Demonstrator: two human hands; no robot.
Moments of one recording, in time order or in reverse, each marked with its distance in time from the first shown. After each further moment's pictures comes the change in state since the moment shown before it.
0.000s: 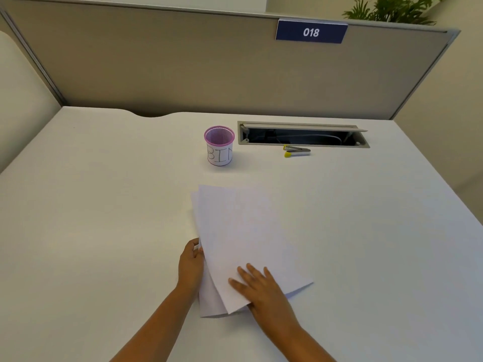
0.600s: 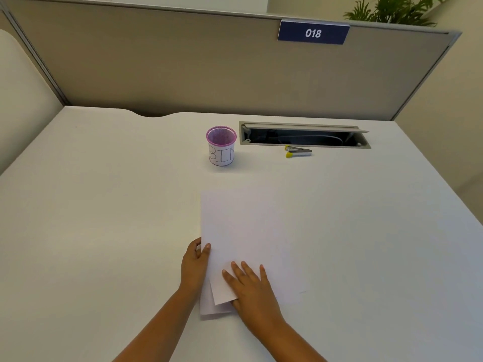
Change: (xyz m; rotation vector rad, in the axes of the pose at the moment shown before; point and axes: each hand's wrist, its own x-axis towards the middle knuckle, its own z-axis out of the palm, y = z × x) left_hand -0.006 0.002 0.001 0.007 -0.015 0.044; right_hand 0.023 -0.033 -0.006 -0.029 -0.229 0.214
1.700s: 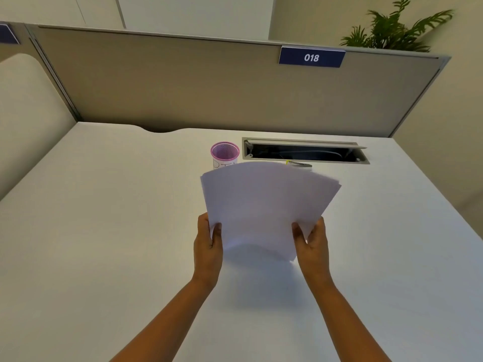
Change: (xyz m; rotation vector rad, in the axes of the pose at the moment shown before) left_hand -0.019 0.080 0.009 -0.168 0.065 0.567; right_hand 0.007 0.060 -0.124 1.178 0.778 0.207
